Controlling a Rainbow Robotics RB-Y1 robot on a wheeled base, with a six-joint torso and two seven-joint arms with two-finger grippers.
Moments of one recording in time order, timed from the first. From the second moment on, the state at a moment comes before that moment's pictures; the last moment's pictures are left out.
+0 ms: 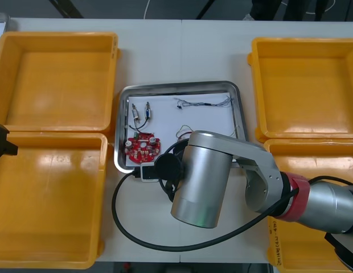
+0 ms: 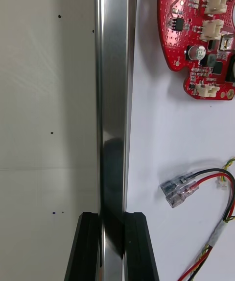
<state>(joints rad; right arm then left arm) -0.75 -0.42 1.04 -1.96 -0.26 1.63 1.88 -0.16 0.85 0.32 -2.17 0.96 1.91 -1.09</state>
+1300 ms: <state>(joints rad) -0.99 -0.43 1.04 -1.69 -0.32 1.54 1.88 -0.16 0.85 0.32 -2.17 0.96 1.91 -1.09</state>
